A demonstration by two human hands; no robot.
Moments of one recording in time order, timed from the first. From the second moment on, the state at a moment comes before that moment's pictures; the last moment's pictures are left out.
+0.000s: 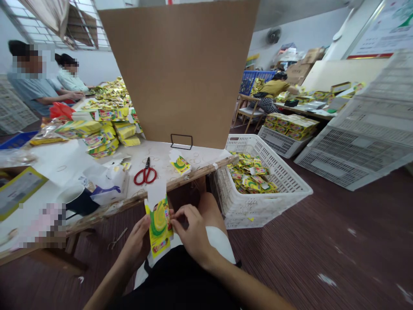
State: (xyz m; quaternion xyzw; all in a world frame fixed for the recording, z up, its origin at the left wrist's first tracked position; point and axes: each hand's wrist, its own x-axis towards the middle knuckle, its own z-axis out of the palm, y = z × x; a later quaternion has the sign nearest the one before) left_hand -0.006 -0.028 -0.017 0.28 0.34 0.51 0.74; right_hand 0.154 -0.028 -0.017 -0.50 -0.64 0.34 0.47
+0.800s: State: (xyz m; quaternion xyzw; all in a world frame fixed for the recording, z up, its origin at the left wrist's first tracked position) left_hand -0.005 -0.031 -0.016 0.40 0.43 0.47 0.66; right_hand 0.144 -0.028 -0.020 -0.50 -0.63 0.40 0.44
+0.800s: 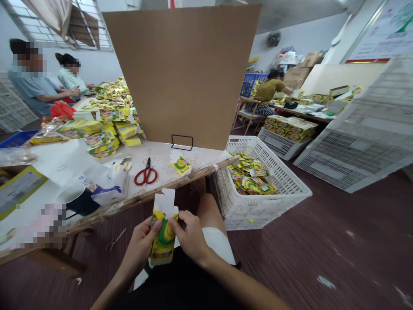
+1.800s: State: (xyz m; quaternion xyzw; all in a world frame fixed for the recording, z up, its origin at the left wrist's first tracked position) left_hand -0.008 -0.040 -0.004 0.49 0.33 0.41 0.69; right_hand 0.176 -0.022 0.002 -0.42 -0.67 0.39 0.47
